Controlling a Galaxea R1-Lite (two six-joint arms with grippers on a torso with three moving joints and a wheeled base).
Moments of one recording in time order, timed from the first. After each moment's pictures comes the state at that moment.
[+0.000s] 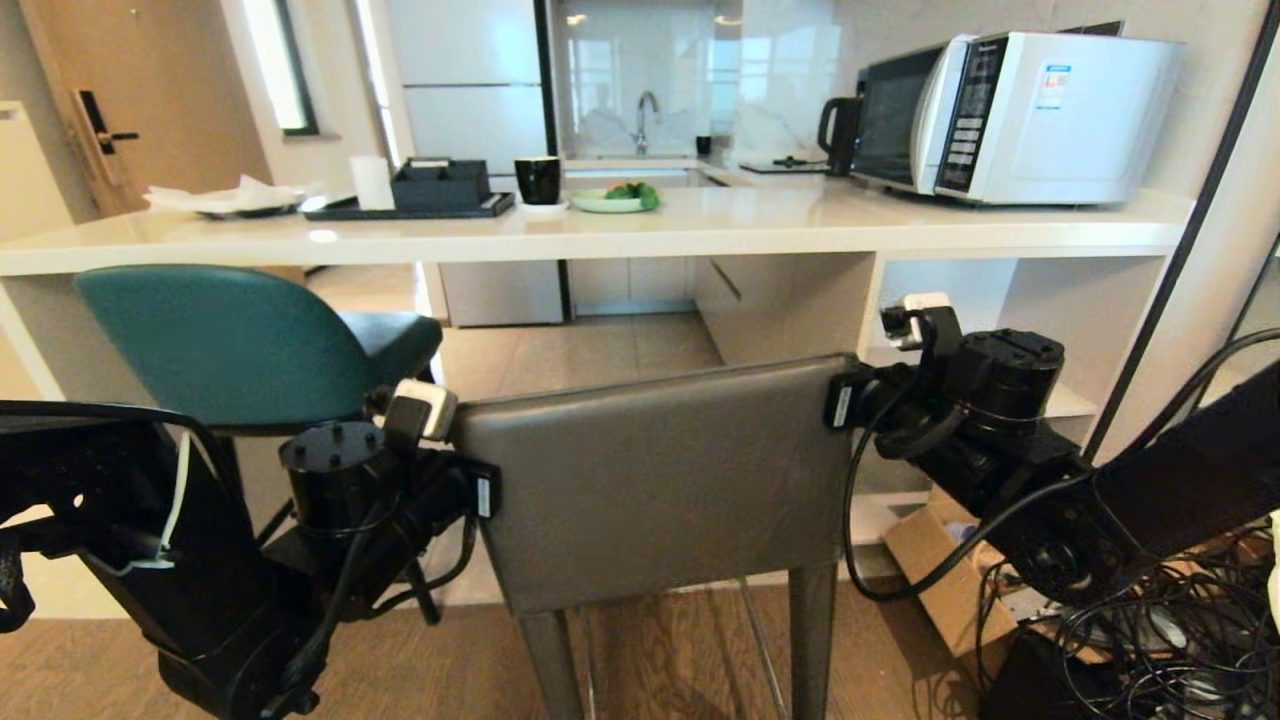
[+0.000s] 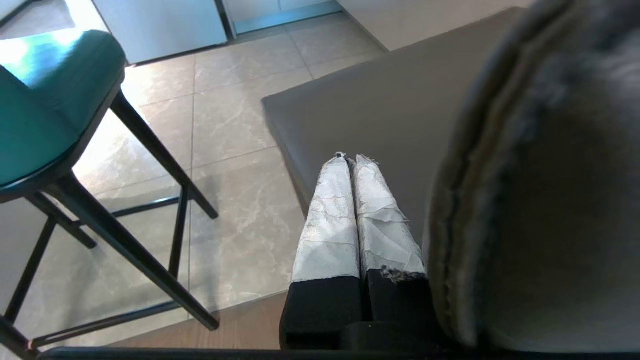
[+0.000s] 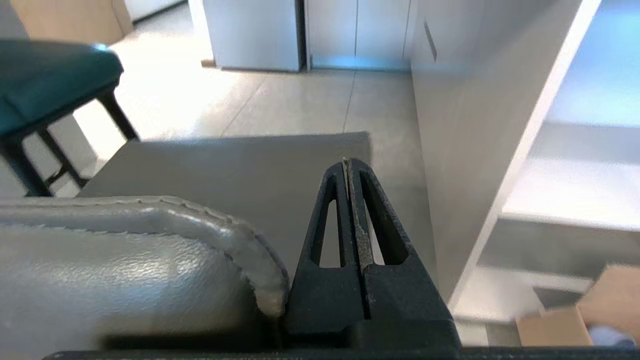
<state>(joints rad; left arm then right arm) -0.43 2.03 -0.51 -1.44 0.09 0.06 0.43 2.02 -0.85 -1.18 -0.06 0.00</state>
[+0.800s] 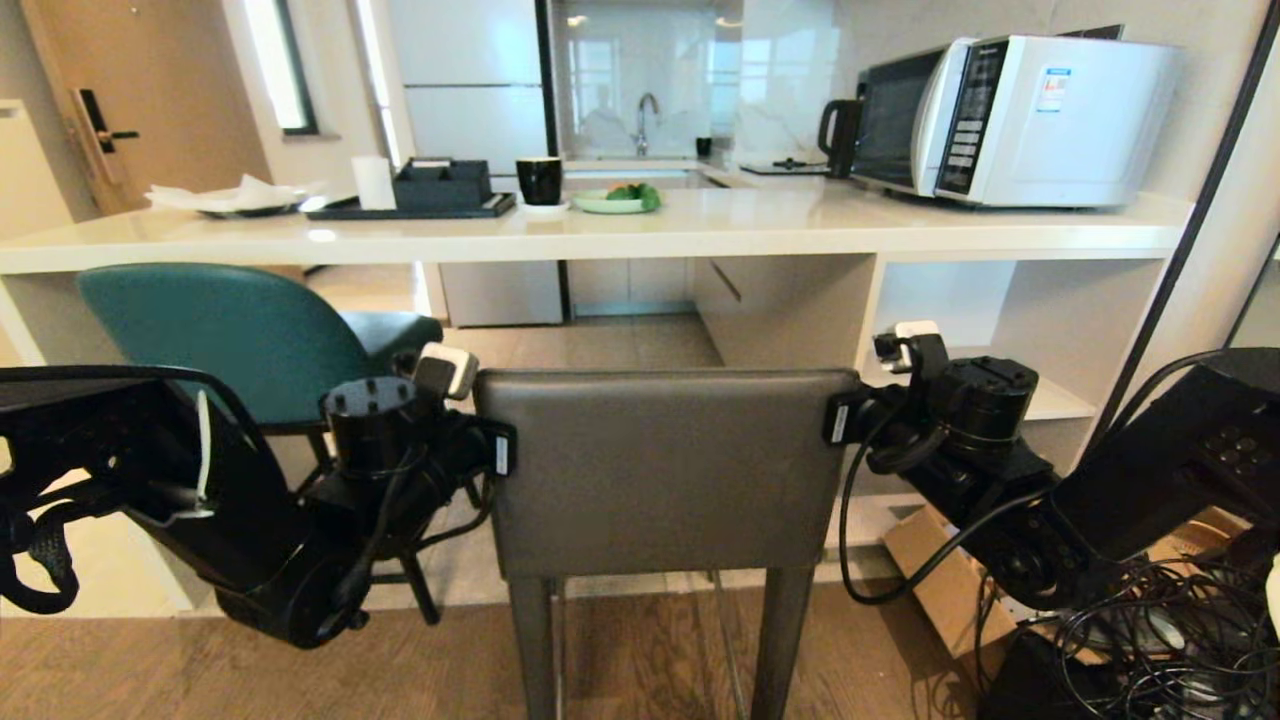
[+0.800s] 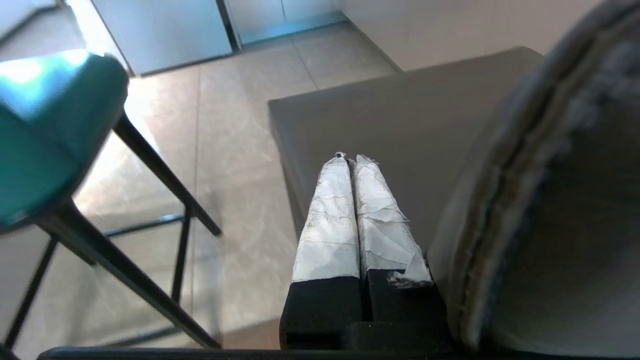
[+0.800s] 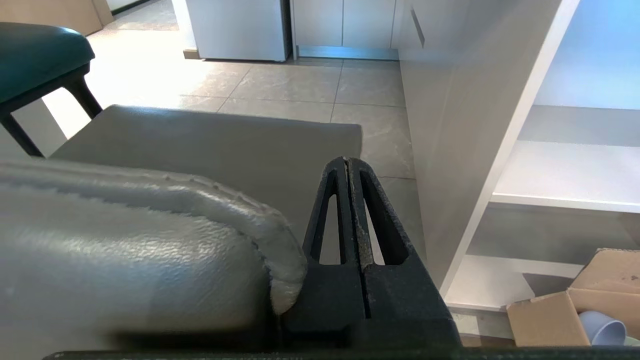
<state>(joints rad) -0.41 2.07 -0.75 -1.27 0.08 0.08 0.39 2.14 -0.83 -1.24 -0.05 0.01</state>
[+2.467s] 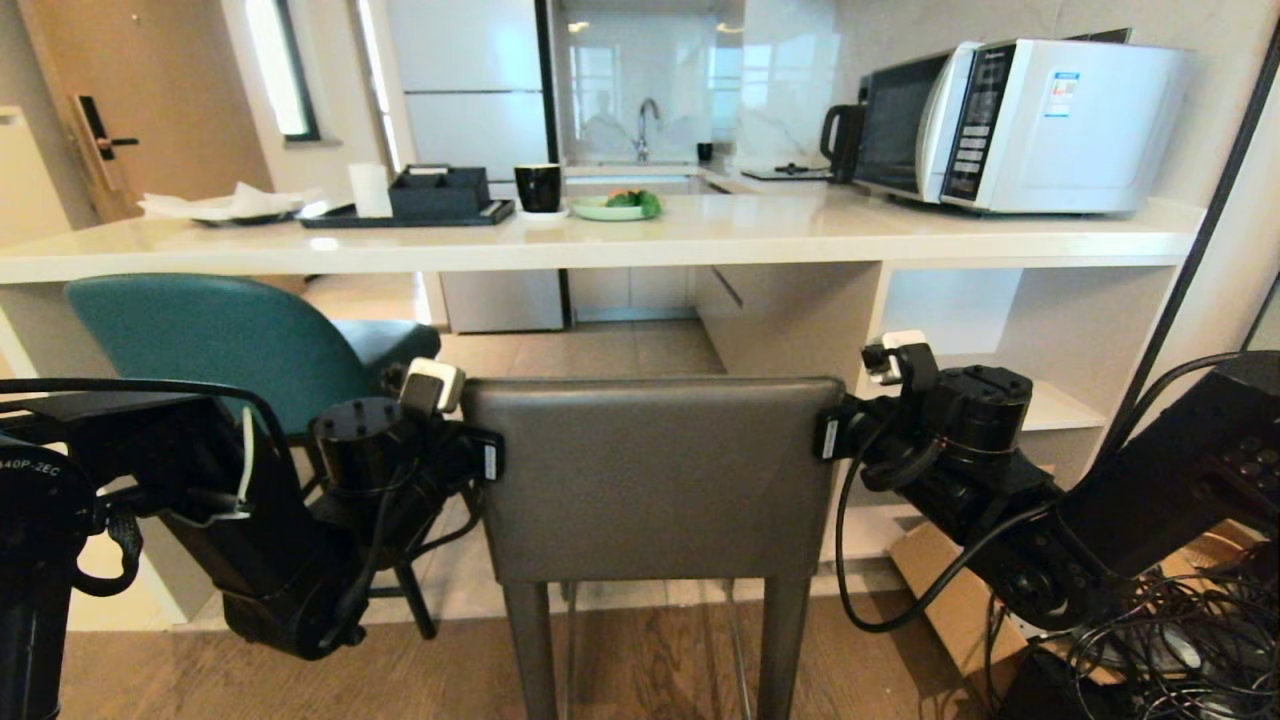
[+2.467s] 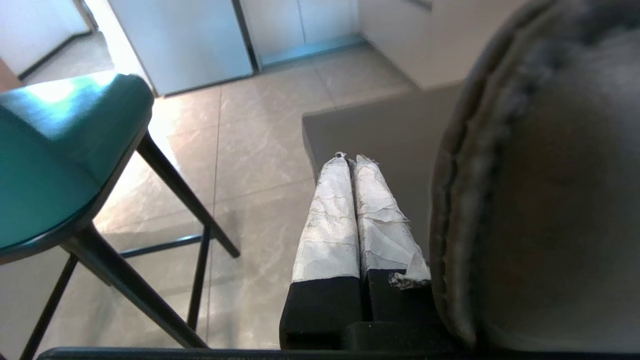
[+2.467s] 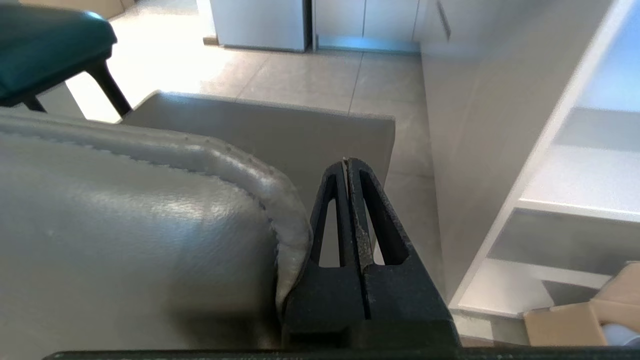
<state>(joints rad) -0.34 2.17 -0.70 -1.44 0.08 0.12 0.41 2.10 -0.79 -1.24 -0.06 0.00</state>
